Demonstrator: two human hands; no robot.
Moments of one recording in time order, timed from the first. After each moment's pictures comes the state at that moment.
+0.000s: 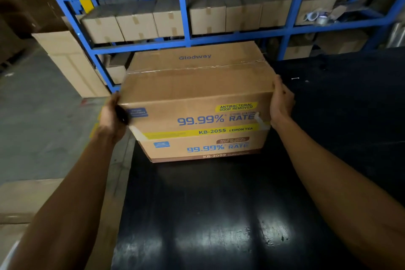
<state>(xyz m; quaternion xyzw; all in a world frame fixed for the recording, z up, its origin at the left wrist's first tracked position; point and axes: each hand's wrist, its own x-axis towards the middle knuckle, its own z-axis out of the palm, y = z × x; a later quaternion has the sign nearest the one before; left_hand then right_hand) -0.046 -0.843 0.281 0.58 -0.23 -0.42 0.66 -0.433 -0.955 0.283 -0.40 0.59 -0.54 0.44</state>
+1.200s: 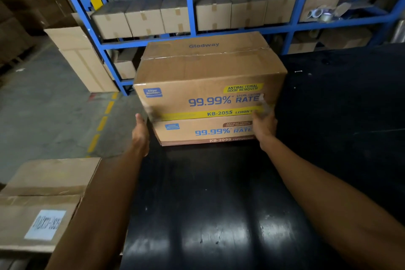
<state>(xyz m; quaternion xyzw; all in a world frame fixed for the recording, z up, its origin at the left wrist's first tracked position) -0.091 -0.776 0.208 0.71 -0.13 -0.39 0.57 -0.410 -0.885 0.184 -0.45 0.68 -0.39 0.43</state>
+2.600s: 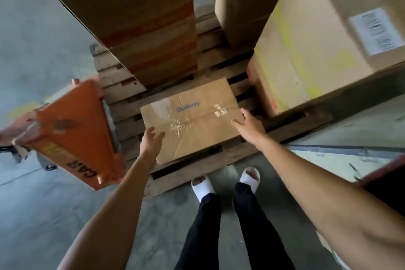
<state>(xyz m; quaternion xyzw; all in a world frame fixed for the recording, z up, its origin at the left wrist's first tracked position) -0.008 0.016 -0.172 0.74 0.40 -0.25 0.48 0.013 -0.299 -0.116 -0.85 0.22 0.33 0.36</state>
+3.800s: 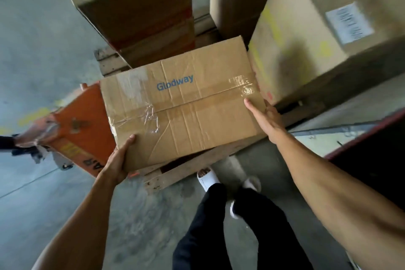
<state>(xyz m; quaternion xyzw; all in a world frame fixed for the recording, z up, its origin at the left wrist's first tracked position) -0.069 0.121 -0.071 0.57 0.46 -0.27 0.62 -0.028 -0.303 -0.036 -0.76 0.35 0.19 0.51</state>
